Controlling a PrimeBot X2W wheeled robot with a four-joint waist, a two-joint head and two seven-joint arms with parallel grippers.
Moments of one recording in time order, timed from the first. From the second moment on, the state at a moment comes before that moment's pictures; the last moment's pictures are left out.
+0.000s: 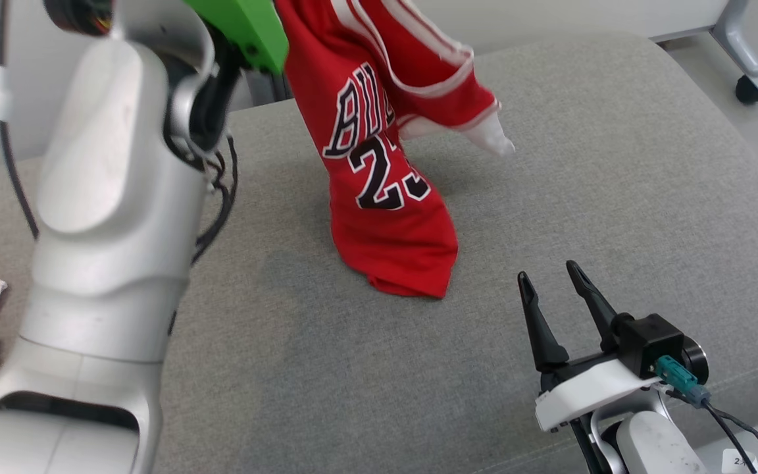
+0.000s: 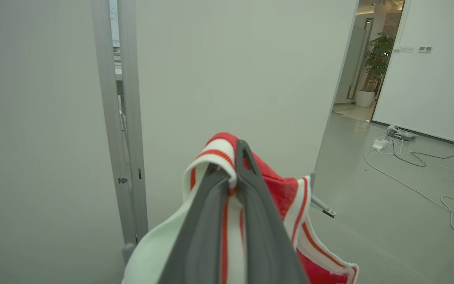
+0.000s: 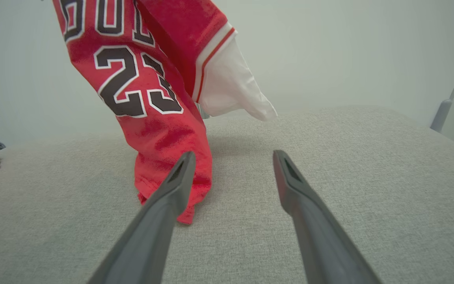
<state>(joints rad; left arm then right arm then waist) -1.09 0.07 -0.32 0.52 -0.53 -0.08 0.16 -0.11 -0.05 0.18 0.21 0.15 0.13 -0.25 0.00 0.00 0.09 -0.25</state>
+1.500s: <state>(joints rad) -0.05 0.10 -0.09 0.21 -0.35 -0.07 -0.26 -0.06 -0.05 0.01 0.19 0.11 0.13 -0.22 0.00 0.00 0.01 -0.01</state>
